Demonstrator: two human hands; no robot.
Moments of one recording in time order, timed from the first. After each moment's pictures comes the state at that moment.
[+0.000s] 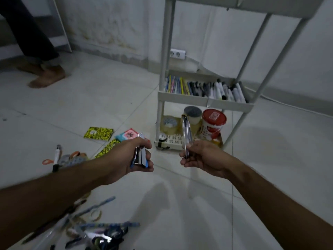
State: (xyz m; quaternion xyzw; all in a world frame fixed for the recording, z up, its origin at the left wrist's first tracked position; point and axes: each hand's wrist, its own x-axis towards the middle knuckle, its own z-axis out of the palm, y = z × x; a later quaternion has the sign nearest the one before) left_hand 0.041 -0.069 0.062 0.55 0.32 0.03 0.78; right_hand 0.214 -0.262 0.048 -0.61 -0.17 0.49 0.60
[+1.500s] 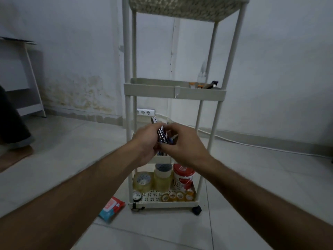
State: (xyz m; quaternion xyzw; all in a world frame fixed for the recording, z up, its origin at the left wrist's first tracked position) left_hand 0.182 -0.121 0.235 0.57 0.13 0.14 0.80; right_hand 0.225 -0.253 0.233 -0.80 -0.43 -0.09 0.40
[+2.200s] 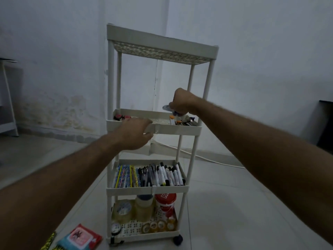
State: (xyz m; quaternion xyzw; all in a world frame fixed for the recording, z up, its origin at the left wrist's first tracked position) left_hand 0.219 -0.088 0.348 0.97 0.03 0.21 0.08; right_hand 0.337 -0.232 0.446 -0.93 -0.29 -0.09 0.19
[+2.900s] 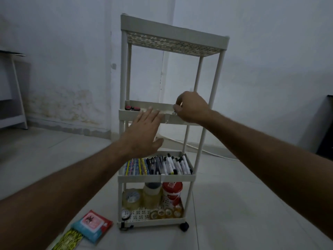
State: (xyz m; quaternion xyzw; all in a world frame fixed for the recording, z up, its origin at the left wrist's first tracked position) left_hand 0.183 -0.096 0.304 0.96 -0.04 0.28 0.01; right_hand 0.309 -0.241 0.390 -0.89 -0.35 -0.26 0.15
